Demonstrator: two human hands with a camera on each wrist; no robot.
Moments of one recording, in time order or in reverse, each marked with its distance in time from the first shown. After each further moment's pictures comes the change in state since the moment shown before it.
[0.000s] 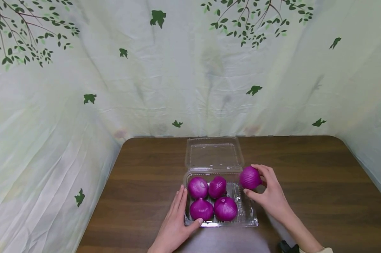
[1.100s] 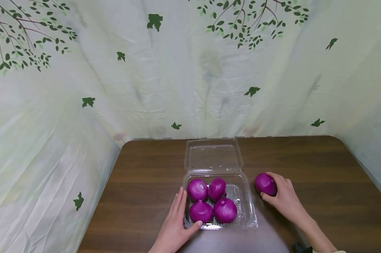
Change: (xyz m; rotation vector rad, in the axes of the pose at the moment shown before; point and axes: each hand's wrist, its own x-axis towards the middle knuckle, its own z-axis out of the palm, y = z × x) left_hand 0.002 0.000 0.000 0.004 -0.046 -0.040; right_hand -0.012 0.055 -0.031 -0.329 -0.077 0.080
